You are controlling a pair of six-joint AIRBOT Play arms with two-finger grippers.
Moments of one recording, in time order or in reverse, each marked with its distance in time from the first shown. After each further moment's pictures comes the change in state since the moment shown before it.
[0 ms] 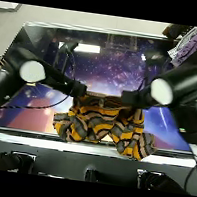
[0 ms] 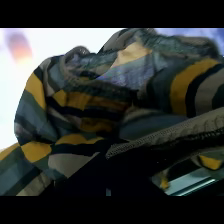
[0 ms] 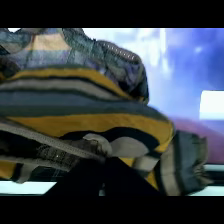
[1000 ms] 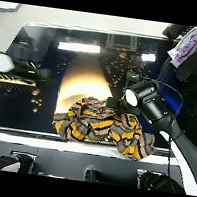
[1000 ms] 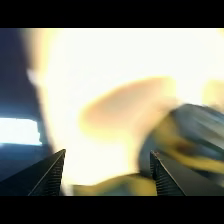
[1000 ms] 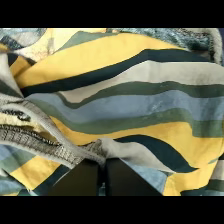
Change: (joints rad) left arm 0.550 0.135 -0.224 -0.003 0.119 0.153; right arm 0.000 -0.107 -0.184 0.145 -0.241 0.156
